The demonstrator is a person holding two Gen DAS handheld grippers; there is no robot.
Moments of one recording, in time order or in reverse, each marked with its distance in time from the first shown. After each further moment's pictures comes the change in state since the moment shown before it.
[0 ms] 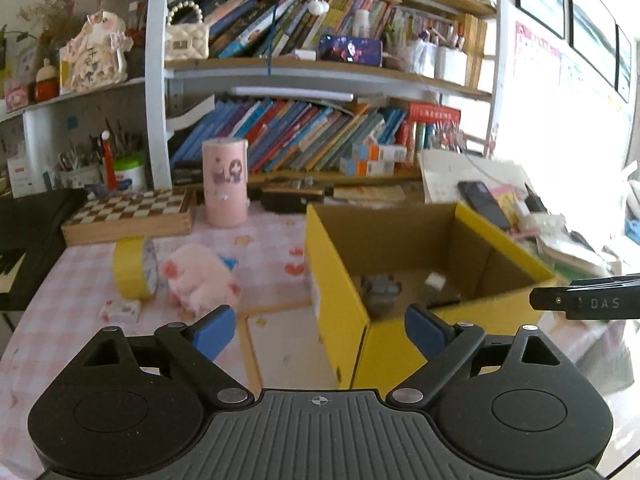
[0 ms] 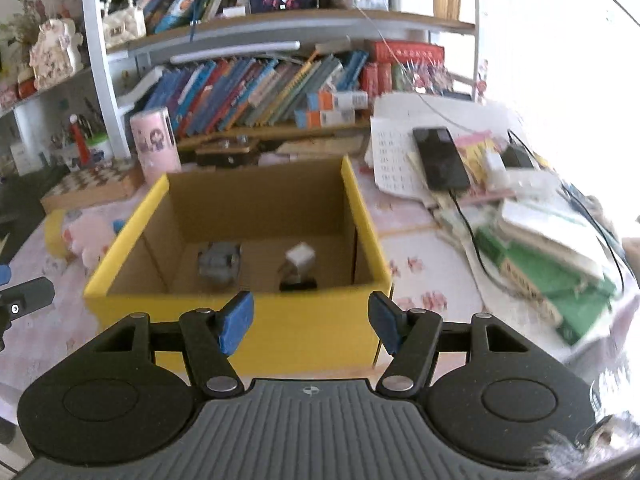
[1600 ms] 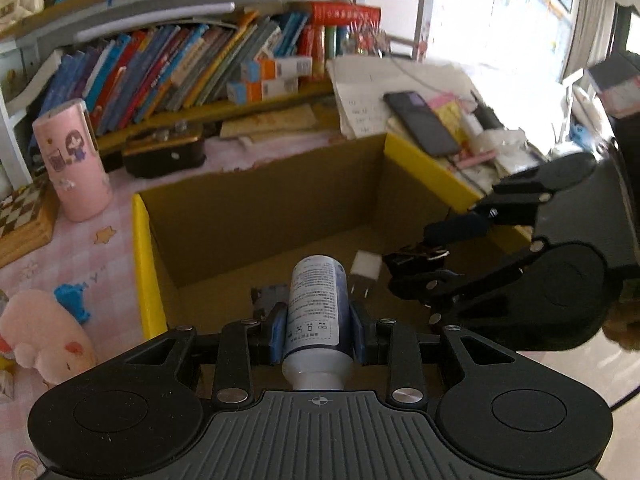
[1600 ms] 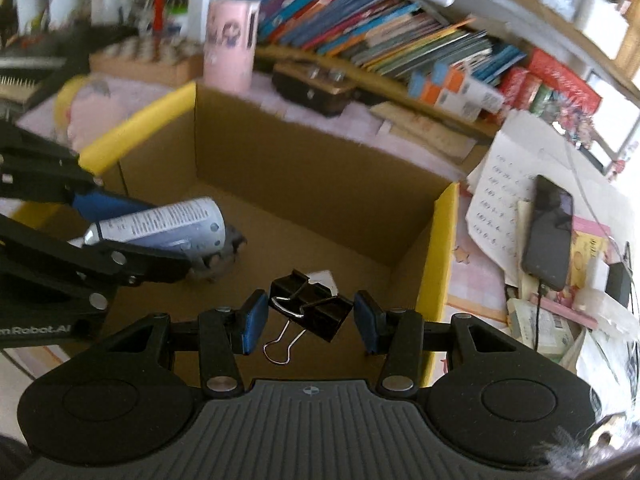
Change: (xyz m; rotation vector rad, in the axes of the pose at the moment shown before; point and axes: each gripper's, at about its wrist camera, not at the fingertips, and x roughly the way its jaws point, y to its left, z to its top) left arm 0.150 -0.079 0.046 0.173 0.288 -0.215; right arm 0.142 0.008 0.064 -0.504 0.214 0.181
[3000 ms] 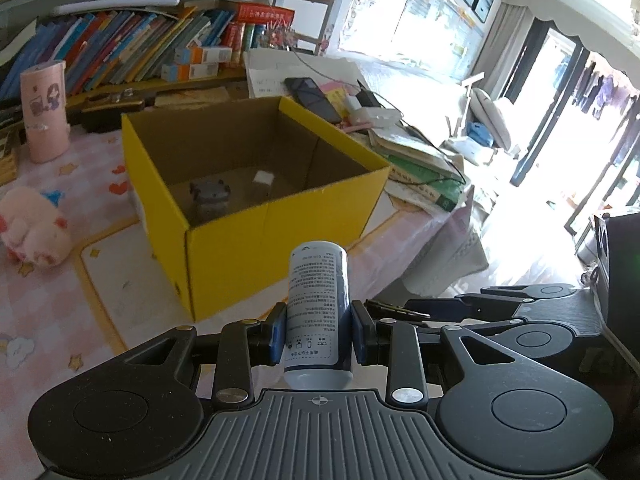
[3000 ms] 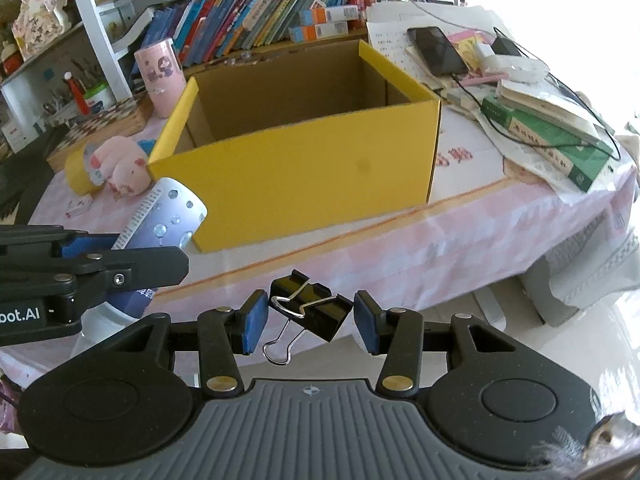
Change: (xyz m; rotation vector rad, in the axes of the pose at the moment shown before) left arm -0.126 0.012 -0.097 0.005 -0.011 -0.328; right arm -0.123 0.142 -0.112 0.658 -0.035 -0.134
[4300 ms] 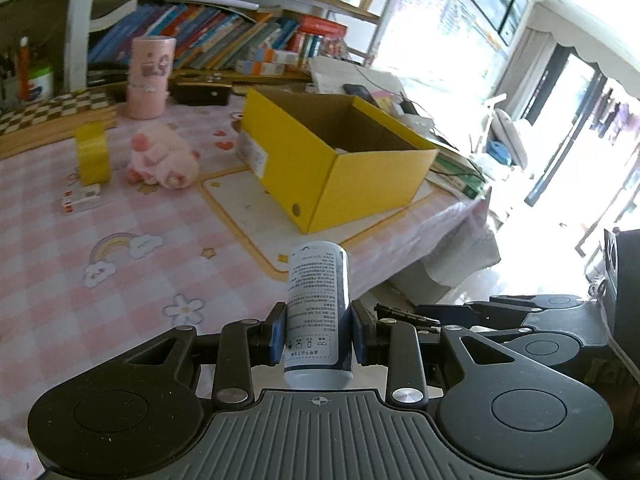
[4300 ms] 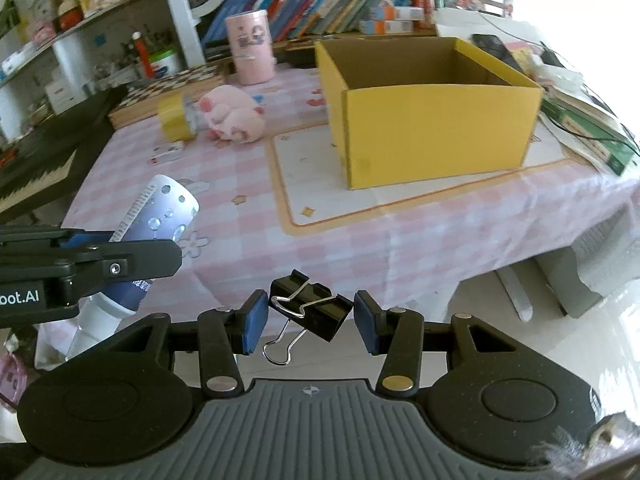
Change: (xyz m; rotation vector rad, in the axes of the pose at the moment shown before) left arm -0.120 0.079 -0.089 -0.071 -0.031 0.037; right arm -0.032 0.149 -0.073 -0.043 0.001 0.009
